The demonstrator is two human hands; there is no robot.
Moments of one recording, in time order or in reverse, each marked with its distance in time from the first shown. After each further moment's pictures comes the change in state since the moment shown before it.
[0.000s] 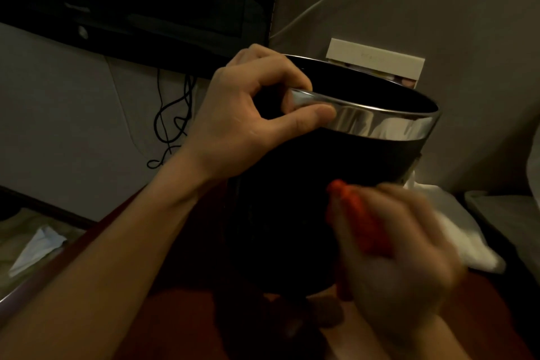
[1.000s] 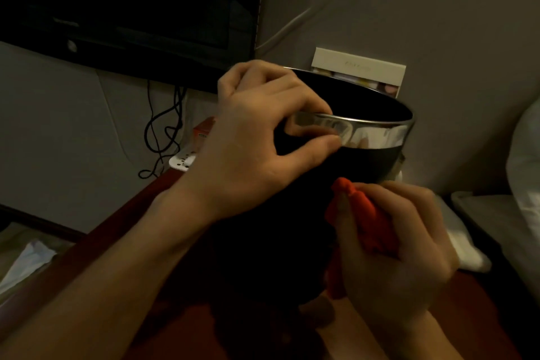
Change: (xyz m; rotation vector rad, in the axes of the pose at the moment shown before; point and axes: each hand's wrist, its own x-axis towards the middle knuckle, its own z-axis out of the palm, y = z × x) left_hand -0.004 0.021 0.012 0.221 -0.053 0.153; right_hand 0.012 0.003 -0.003 0.096 0.086 0.063
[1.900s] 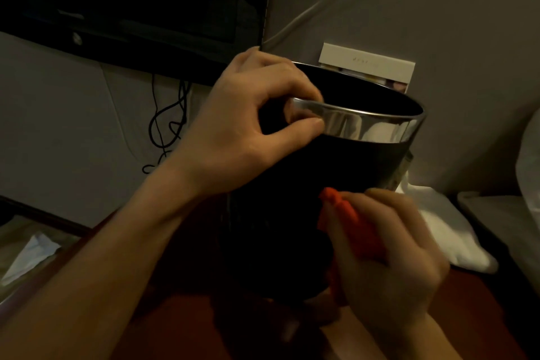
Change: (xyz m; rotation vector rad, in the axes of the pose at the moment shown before) left_hand 0.002 -0.012 -0.011 -0.106 -0.043 -0.072; right_hand -0.015 0.006 0.005 -0.008 -0.109 -0.092
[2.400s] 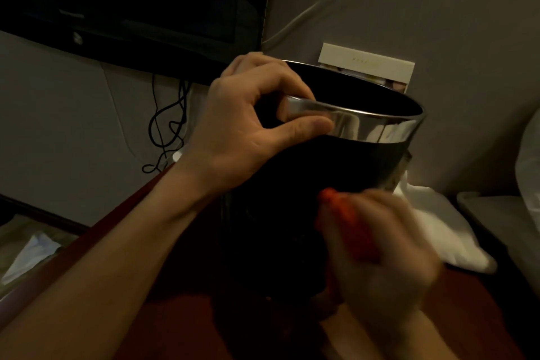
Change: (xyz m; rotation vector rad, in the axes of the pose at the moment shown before) left_hand 0.000 -0.004 0.011 -0.049 0.151 -0.044; right_hand 0.000 0.004 0.000 -0.023 -0.026 -0.005
